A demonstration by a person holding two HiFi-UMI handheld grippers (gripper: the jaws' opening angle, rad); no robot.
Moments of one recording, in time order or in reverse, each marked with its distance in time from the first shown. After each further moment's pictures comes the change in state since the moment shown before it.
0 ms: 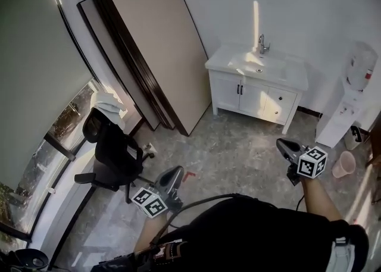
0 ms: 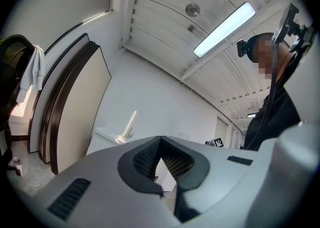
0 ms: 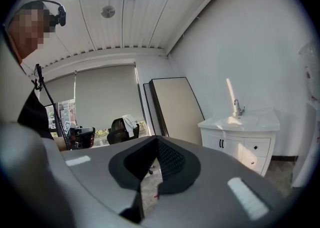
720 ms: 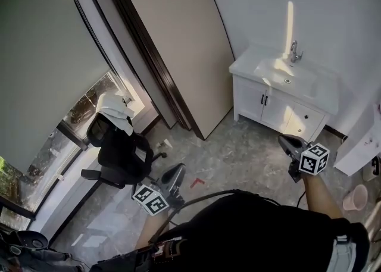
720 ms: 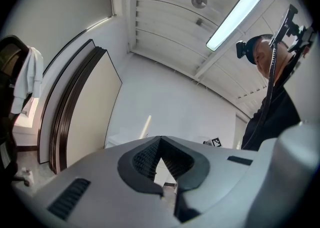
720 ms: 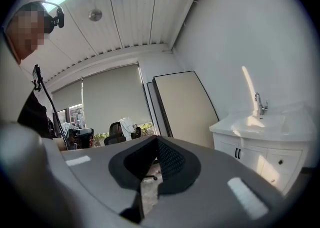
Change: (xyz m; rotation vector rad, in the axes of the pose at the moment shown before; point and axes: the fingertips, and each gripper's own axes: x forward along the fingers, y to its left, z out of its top) left arm 0.125 0.096 0.035 0.042 -0.034 0.172; right arm 0.170 -0.145 0.055 0.017 0.023 0.181
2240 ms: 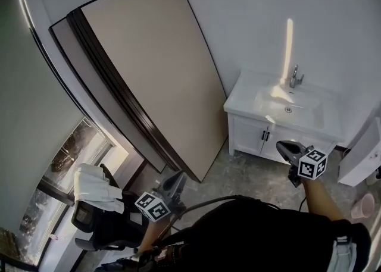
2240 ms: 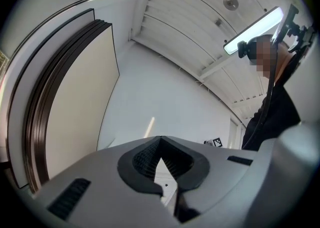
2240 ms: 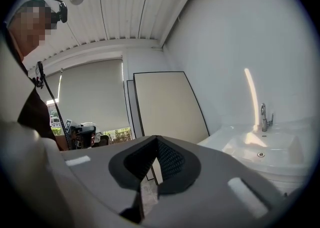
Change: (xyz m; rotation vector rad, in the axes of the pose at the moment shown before) left arm 0.257 0.284 0.096 -0.028 0.037 -0.169; right arm 0.256 -0.185 0.102 -0.041 -0.024 -0.152
